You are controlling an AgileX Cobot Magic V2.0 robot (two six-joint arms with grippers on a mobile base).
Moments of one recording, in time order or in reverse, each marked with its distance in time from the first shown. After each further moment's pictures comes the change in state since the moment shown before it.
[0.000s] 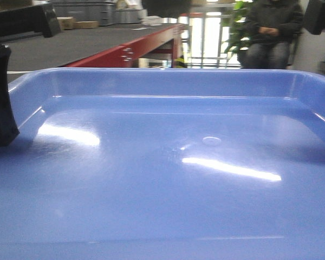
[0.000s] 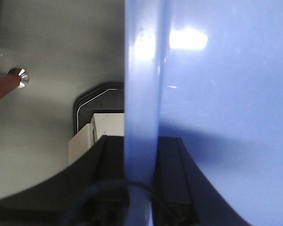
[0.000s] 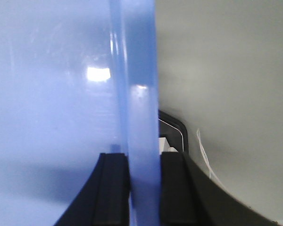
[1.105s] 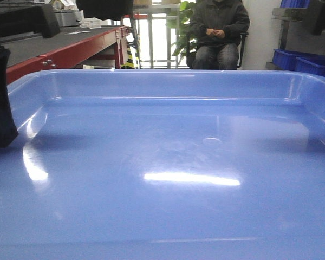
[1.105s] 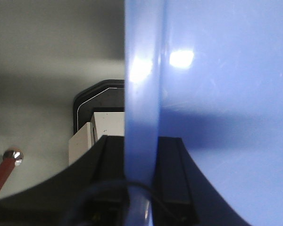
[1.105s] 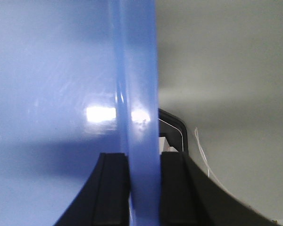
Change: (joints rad) left arm 0.000 0.000 0.000 -0.004 0.003 0.002; right arm 0.000 -0.001 0.000 0.000 0.004 0.000
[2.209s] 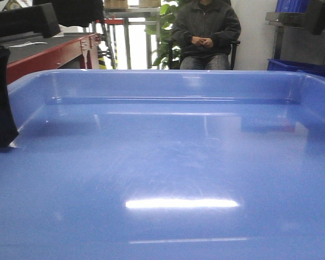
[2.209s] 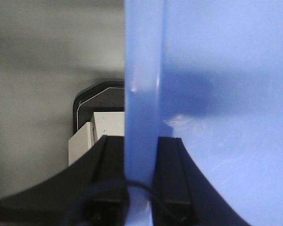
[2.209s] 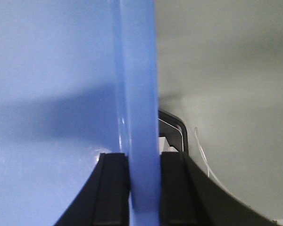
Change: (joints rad) left arm 0.000 0.000 0.000 0.000 0.000 0.000; right arm 0.000 0.000 0.000 0.000 0.000 0.000
